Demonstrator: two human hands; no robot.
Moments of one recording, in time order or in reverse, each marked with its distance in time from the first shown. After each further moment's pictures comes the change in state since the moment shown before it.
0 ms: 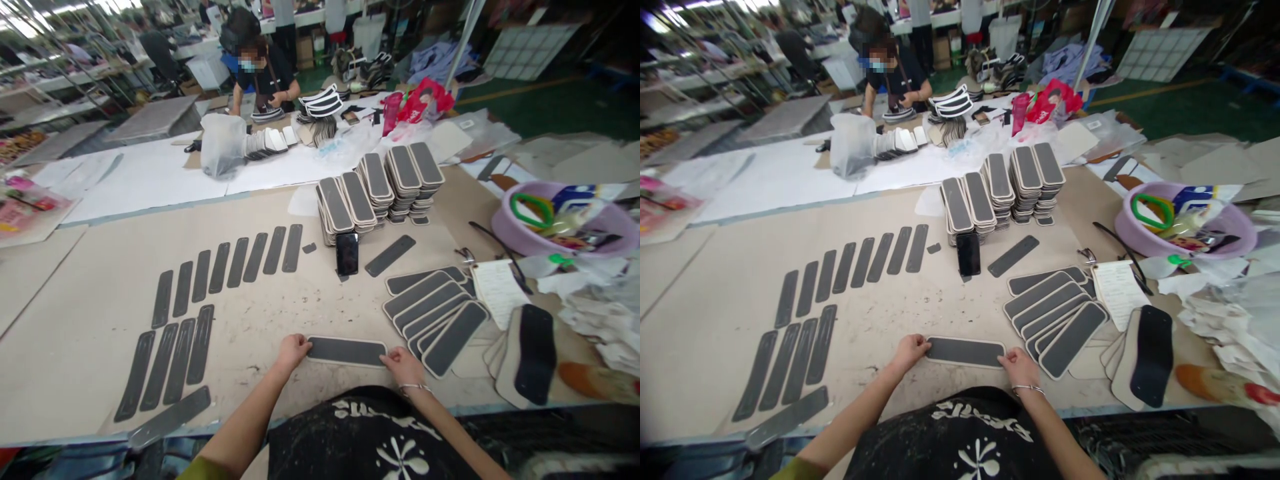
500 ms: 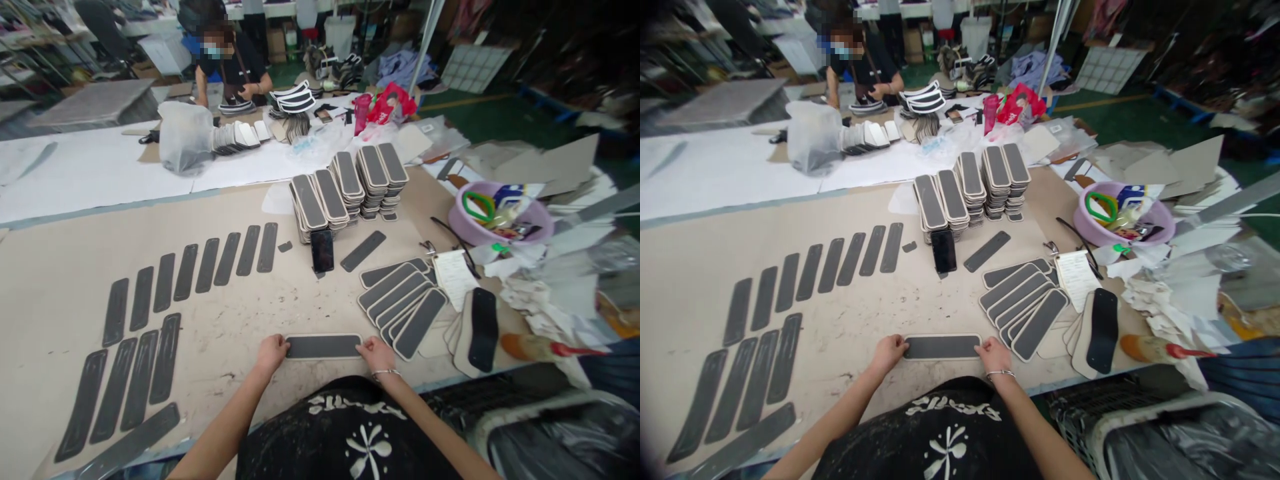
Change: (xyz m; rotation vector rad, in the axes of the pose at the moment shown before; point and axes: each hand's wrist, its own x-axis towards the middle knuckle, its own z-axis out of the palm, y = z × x) left_hand 0.004 0.001 0.007 0.097 0.024 0.017; right_hand -0.005 -0.008 -0.002 -0.033 0.043 0.007
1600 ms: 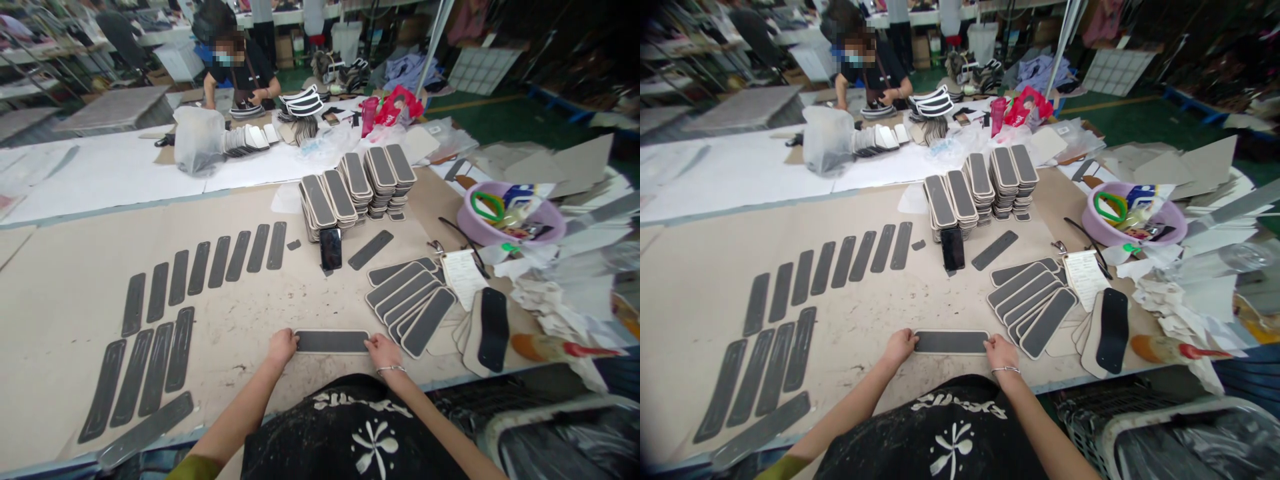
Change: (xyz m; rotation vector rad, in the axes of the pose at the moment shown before) left_hand 0.001 -0.001 0.005 0.101 0.007 0.023; right_hand -0.003 -0.005 0.006 -0.163 0.021 -0.035
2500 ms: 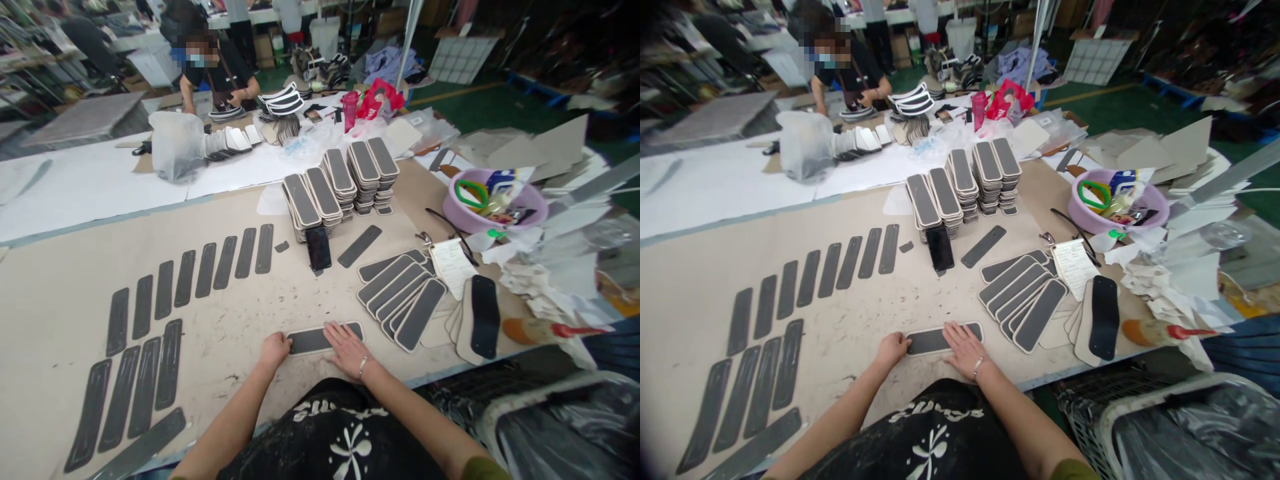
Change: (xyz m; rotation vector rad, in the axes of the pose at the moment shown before) left_hand 0.007 0.004 -0.005 -0.017 -0.004 -0.047; right_hand -0.004 -0.040 0.026 -0.245 -0.002 -0.923
